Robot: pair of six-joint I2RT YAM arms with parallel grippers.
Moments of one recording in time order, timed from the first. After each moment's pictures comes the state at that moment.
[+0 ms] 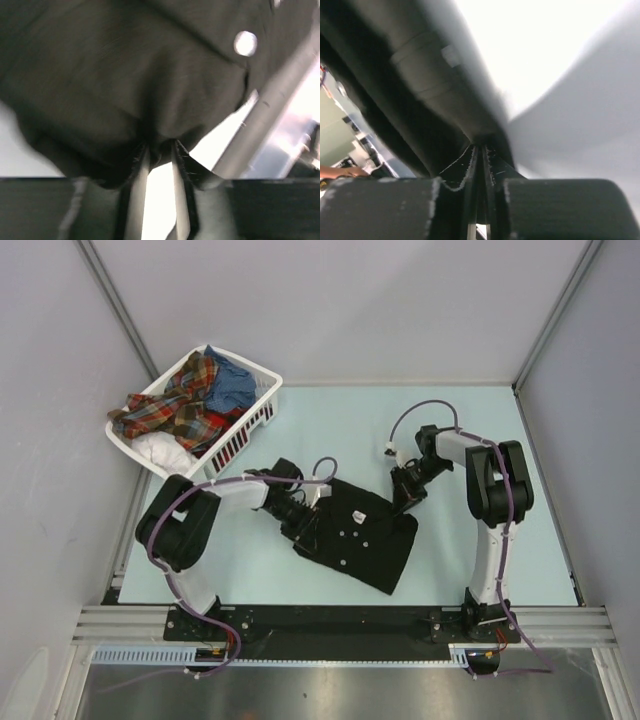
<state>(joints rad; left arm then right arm) -0.50 1.78 0.96 -0.53 0.71 0.08 0.18 2.06 1.33 -0.90 -0.72 -0.30</state>
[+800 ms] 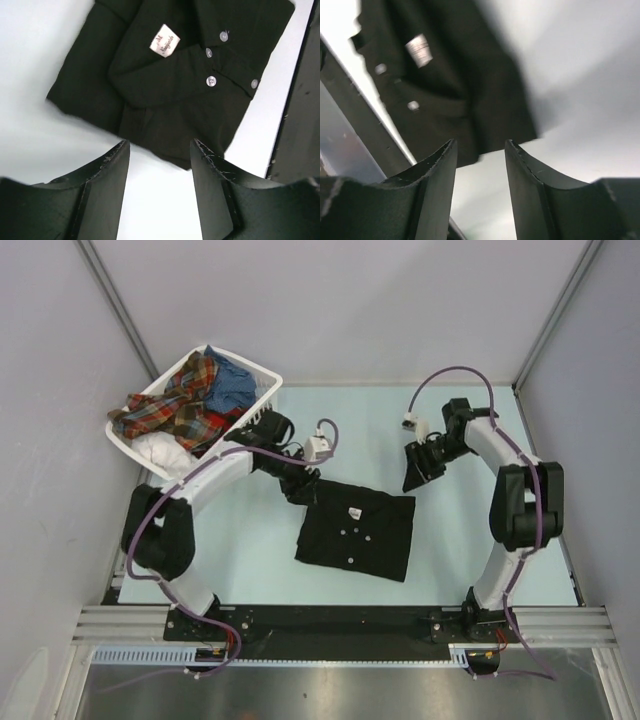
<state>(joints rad) -0.43 1.66 1.28 -0.75 0.72 0.58 0.08 1.89 1.48 -1.03 -0.72 -0.50</state>
